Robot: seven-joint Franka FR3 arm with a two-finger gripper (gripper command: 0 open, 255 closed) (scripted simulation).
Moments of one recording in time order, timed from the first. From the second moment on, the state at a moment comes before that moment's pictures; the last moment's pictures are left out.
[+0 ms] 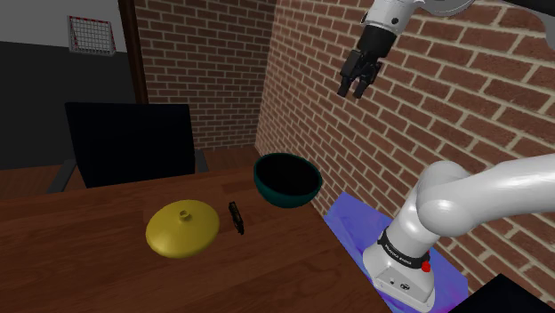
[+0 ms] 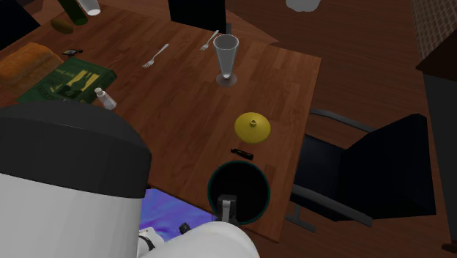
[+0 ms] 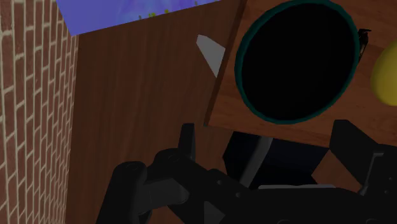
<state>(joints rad) 0.02 -0.80 -0.07 -2.27 0.10 1.53 0.15</state>
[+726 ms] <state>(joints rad) 0.03 -0.74 0.15 -2.40 0.20 1.71 0.41</state>
